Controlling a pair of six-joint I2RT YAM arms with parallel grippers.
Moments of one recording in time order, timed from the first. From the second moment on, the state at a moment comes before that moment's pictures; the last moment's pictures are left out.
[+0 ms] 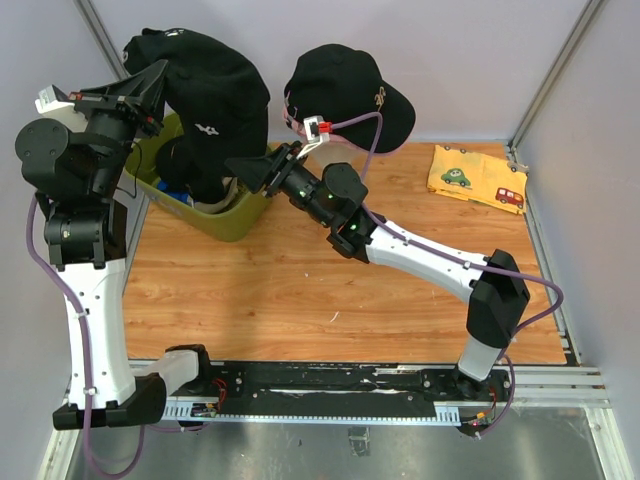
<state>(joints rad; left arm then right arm) 0.08 1.11 1.71 -0.29 0.25 -1.74 0.98 1.73 1.50 0.59 0.01 0.75</state>
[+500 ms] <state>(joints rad) 0.08 1.09 1.64 -0.22 0.22 -1.79 0.97 1.67 1.47 0.60 -0.02 0.78</state>
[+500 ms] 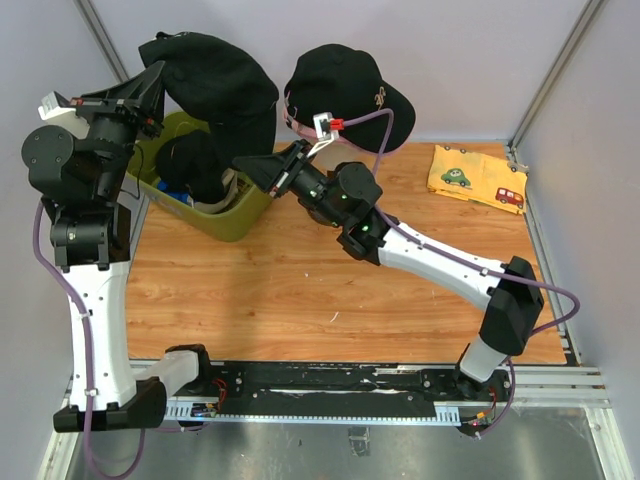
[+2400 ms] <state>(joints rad) -0.13 1.59 1.91 0.09 0.36 -1.60 0.25 1.70 1.69 0.63 -0.41 1.64</state>
